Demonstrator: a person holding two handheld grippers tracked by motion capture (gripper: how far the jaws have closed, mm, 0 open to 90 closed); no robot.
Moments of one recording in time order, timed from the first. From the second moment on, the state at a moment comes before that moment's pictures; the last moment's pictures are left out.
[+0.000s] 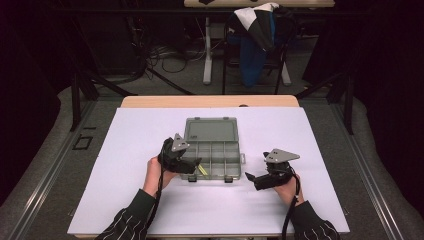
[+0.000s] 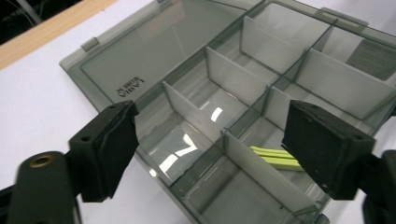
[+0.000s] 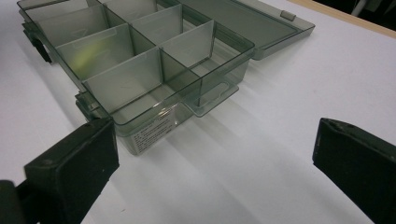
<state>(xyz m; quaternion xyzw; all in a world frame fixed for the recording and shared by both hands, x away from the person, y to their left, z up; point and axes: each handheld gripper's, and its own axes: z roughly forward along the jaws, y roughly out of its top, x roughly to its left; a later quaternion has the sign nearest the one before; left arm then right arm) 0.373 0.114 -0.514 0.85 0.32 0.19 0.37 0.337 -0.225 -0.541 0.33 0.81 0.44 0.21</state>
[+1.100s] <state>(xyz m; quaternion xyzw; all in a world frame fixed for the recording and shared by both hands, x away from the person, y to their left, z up) 0.387 0.105 -0.546 0.85 0.33 0.14 0.38 0.340 -0.215 -0.543 0.31 0.82 0.43 0.21</state>
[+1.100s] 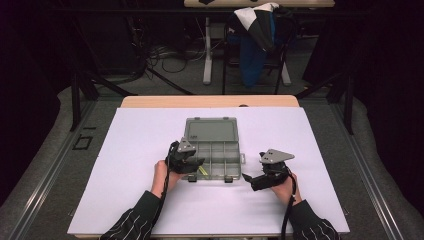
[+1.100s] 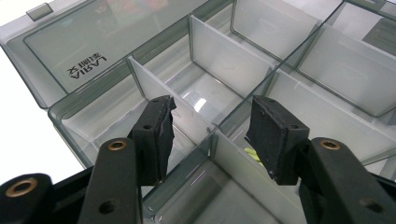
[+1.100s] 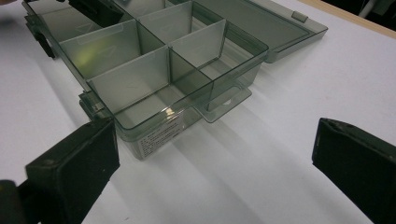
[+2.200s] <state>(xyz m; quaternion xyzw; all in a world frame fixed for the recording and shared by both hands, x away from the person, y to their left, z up) 0.383 0.105 -0.546 0.85 0.33 0.15 0.38 0.395 -0.207 -0.527 0.35 0.80 0.44 0.22</state>
